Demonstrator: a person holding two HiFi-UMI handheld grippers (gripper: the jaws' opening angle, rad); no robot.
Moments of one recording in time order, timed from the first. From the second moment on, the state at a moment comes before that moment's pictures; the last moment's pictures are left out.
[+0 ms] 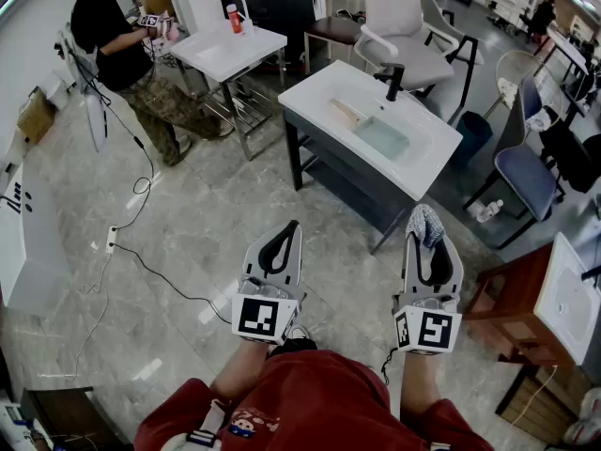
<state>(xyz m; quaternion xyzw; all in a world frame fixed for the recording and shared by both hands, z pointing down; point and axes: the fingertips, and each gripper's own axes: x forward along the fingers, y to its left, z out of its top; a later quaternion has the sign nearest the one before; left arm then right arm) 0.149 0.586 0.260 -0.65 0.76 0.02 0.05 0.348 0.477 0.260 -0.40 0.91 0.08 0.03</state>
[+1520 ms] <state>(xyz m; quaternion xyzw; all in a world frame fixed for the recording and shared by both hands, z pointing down) 0.024 0.614 0.315 -0.63 0.78 -0.01 -0.02 0.204 0.490 0.306 -0.36 0.93 0.06 -0.02</state>
